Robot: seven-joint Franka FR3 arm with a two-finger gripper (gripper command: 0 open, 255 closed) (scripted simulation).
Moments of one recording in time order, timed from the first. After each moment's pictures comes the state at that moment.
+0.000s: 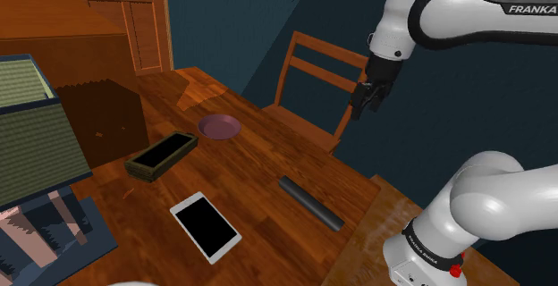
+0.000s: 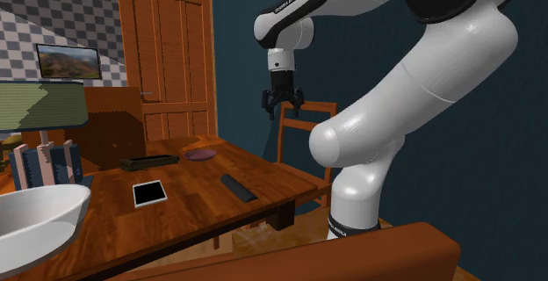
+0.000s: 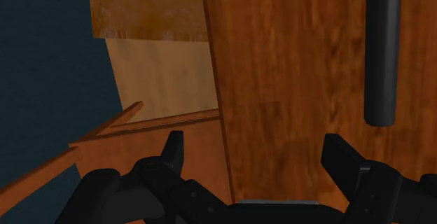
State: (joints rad) arm 0.07 -0.79 0.08 -2.56 0.01 1.73 0.11
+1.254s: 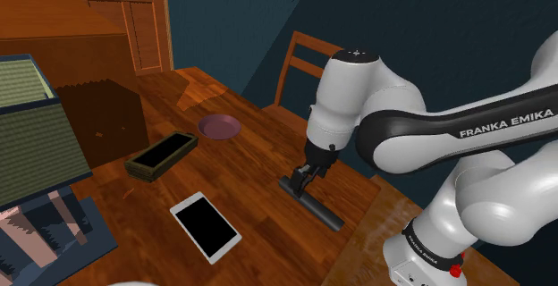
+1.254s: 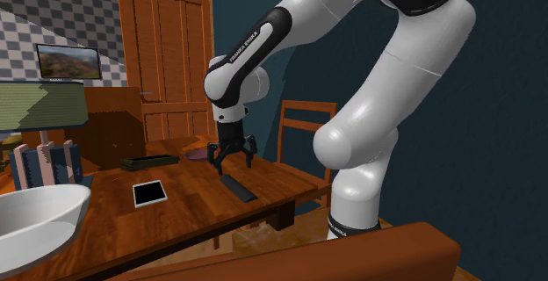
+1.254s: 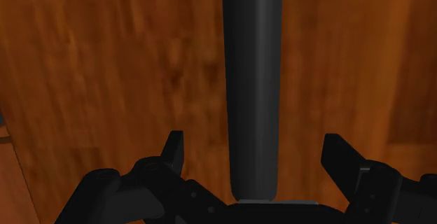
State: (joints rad) arm 0.26 -0.52 0.49 -2.74 0.21 2.22 0.46
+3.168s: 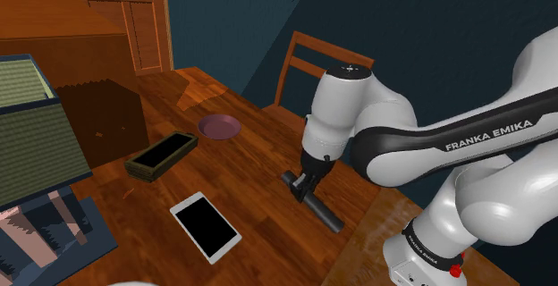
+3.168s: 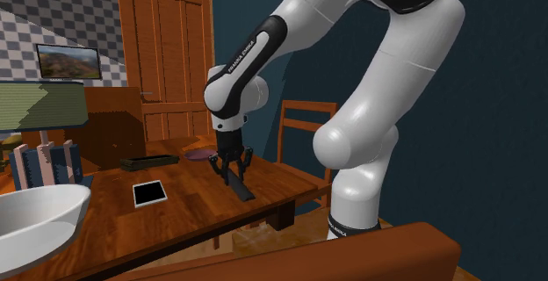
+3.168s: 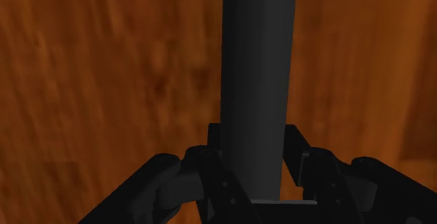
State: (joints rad) arm 0.25 -0.46 0.52 -2.76 0.21 2.30 0.48
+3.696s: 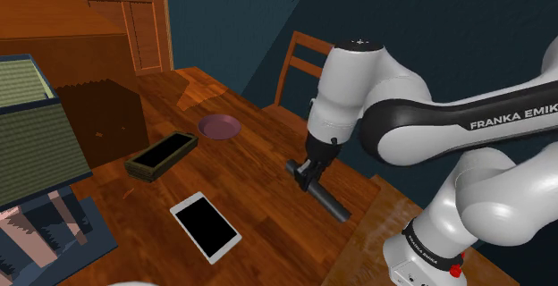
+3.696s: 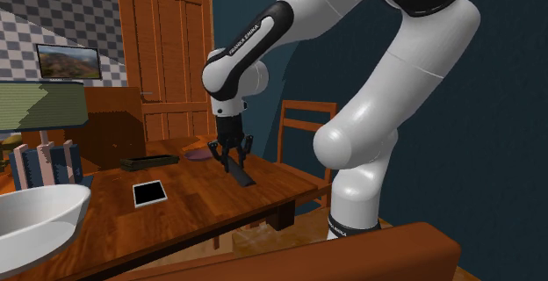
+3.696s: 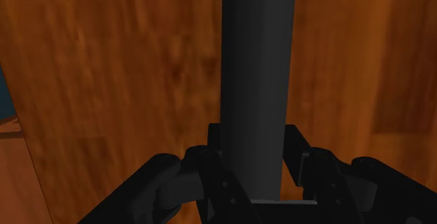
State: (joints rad) arm 0.26 -0.55 0.48 -2.71 0.21 2.16 0.46
